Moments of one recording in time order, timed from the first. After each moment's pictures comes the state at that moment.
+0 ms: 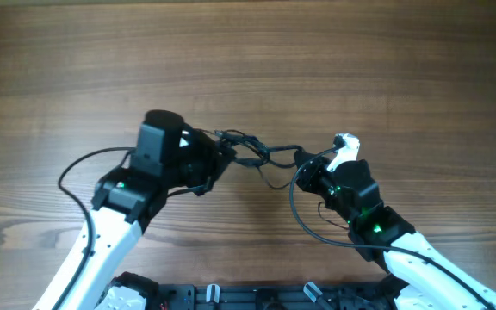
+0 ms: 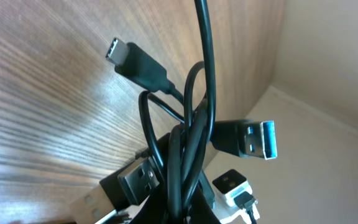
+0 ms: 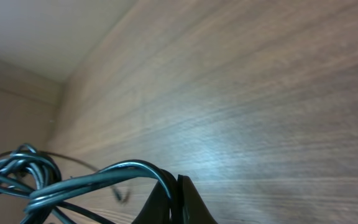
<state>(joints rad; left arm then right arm) -0.34 1.11 0.84 -0.53 0.46 -1.46 0.53 1.09 0.33 0.28 -0.03 0.90</state>
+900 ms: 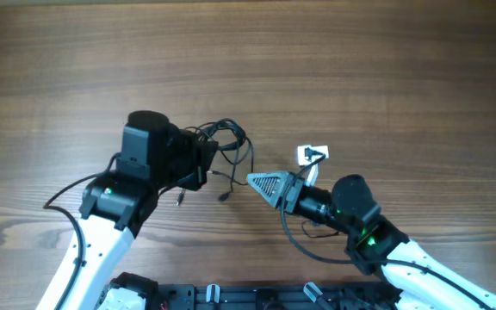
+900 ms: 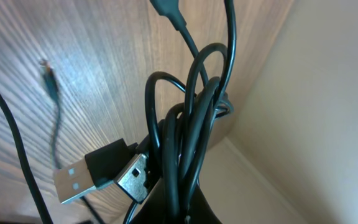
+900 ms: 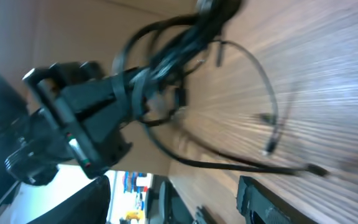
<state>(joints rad) -0.32 1.07 0.84 -0.54 0.34 -1.85 0.73 1.05 0.30 0.60 -0.40 1.26</state>
